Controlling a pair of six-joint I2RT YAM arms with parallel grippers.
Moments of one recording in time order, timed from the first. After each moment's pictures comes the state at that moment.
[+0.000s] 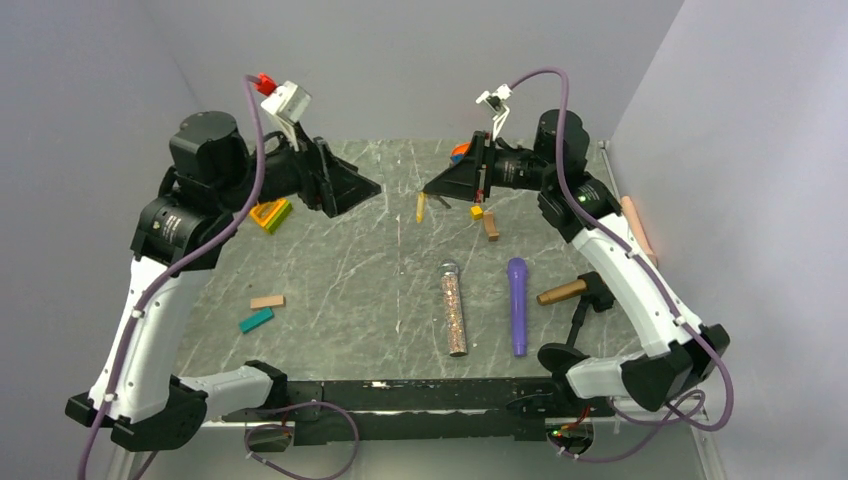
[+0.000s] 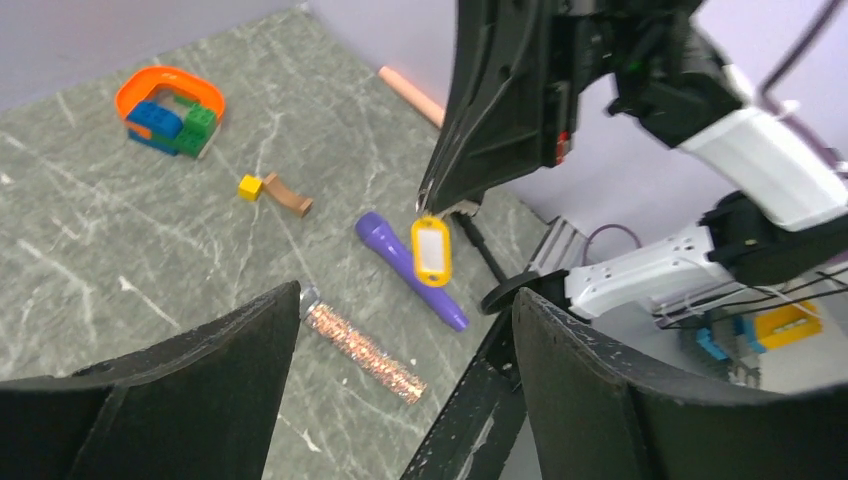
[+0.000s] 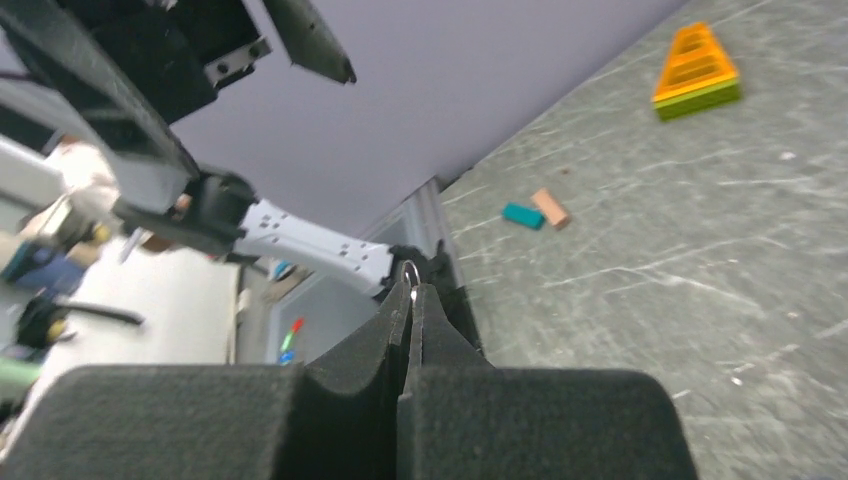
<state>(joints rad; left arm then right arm) -0.45 1.17 1.77 -0.77 0.55 -0.32 0.46 1.31 1.48 -0.25 -0.89 0.60</state>
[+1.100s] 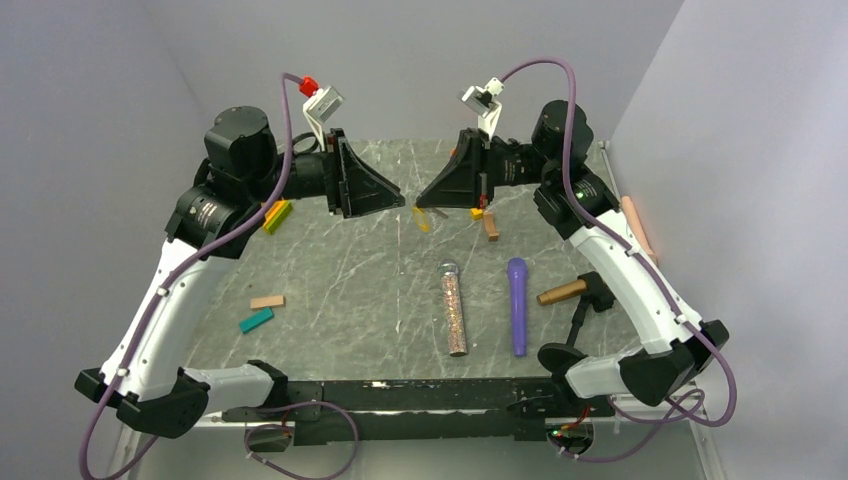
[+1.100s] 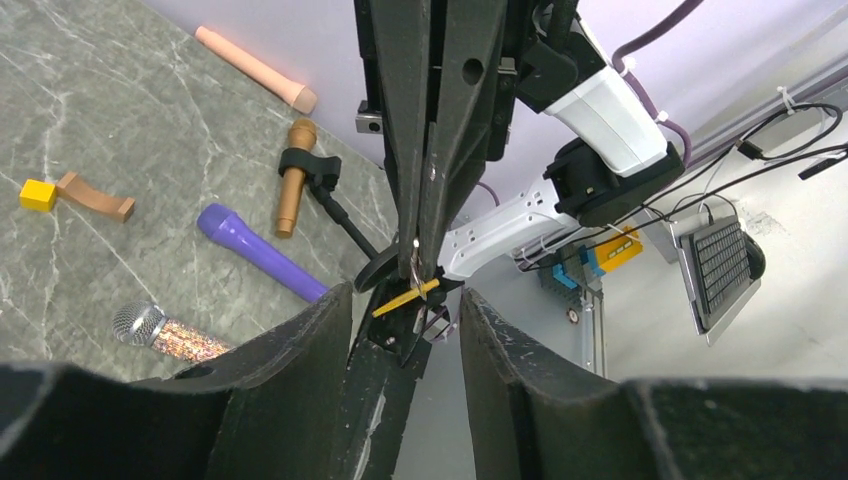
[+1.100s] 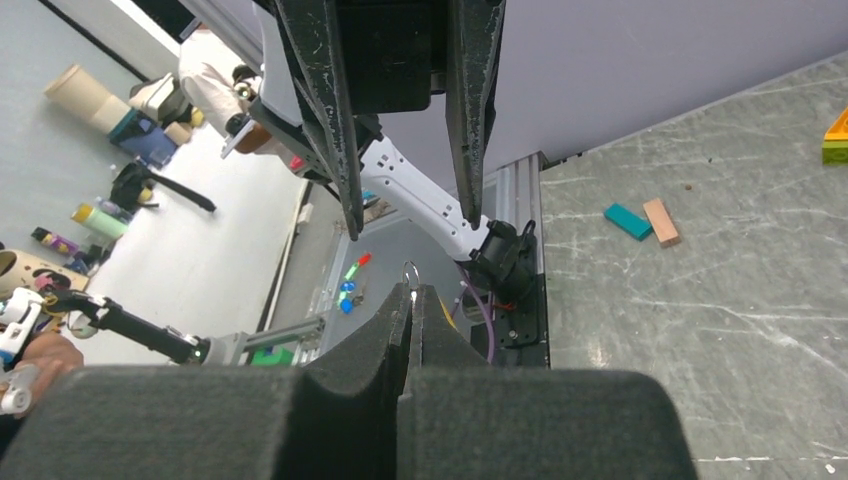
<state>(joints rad) -0.50 1.22 1.70 -0.57 0.84 -0.52 0.52 1.35 1.56 -0.11 -1.17 0.69</state>
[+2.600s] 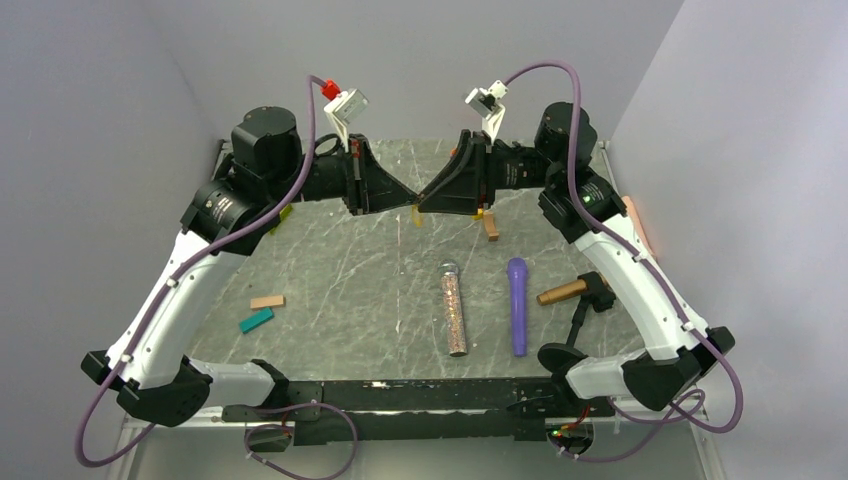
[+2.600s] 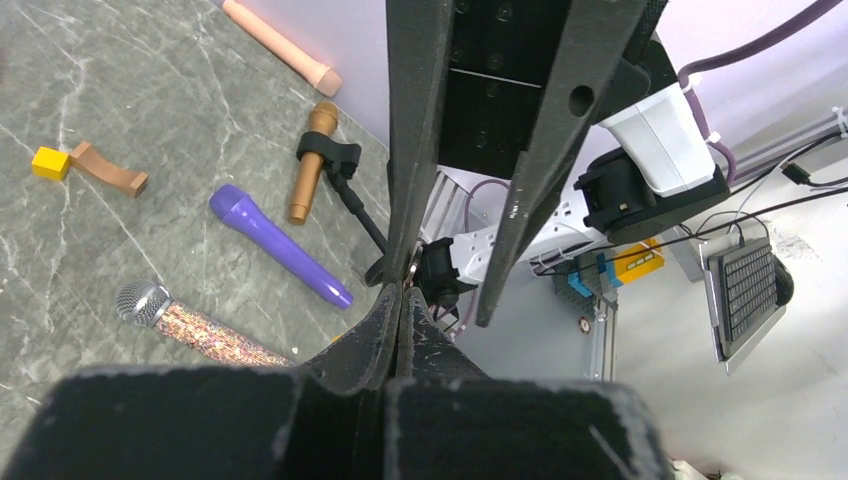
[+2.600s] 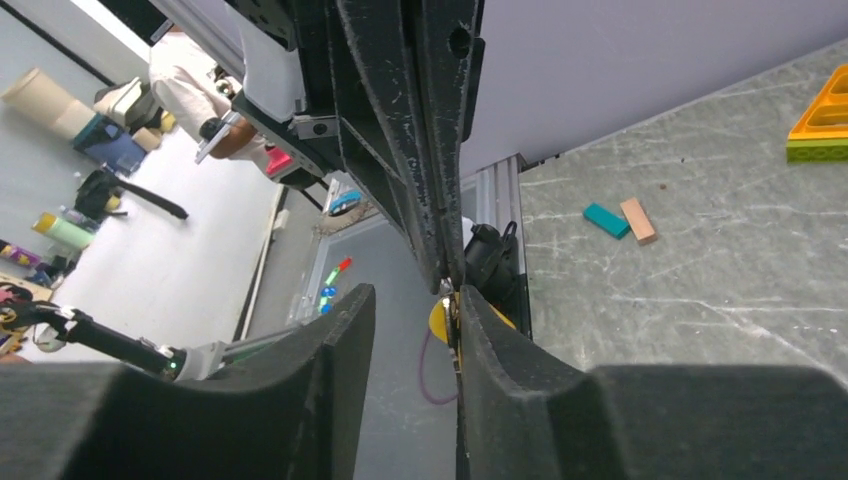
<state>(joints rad) -0.61 1.27 1.76 -0.65 0.68 -0.51 0.54 1.33 1.59 -0.23 -1.11 0.60</state>
